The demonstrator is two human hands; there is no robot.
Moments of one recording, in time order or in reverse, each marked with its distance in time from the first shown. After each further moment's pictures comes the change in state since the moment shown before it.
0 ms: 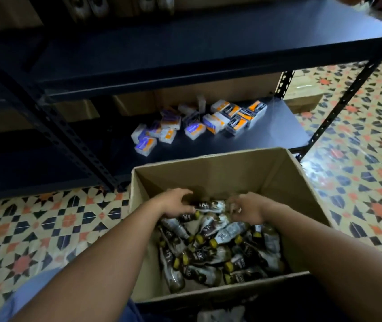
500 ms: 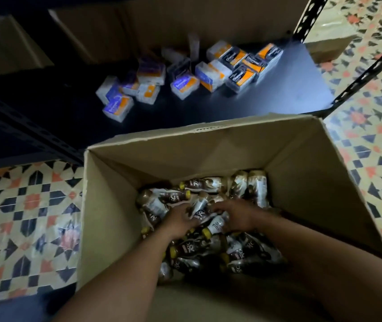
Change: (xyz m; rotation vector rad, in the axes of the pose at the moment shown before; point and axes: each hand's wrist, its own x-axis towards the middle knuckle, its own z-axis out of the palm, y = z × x) left_hand 0.102 -0.039 0.157 -0.580 -0.052 -0.208; right_hand 0.104 0.046 0.102 0.162 -0.176 -0.085
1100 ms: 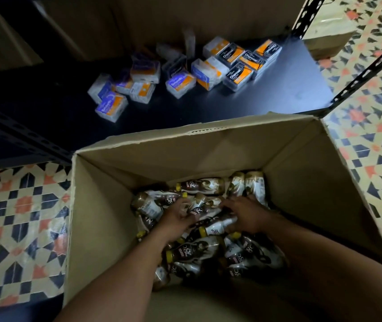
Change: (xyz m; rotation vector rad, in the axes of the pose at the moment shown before) left_hand 0.012 -0.004 0.001 -0.250 0.025 0.044; right_hand 0.007 0.035 0.004 -0.130 0.104 -0.034
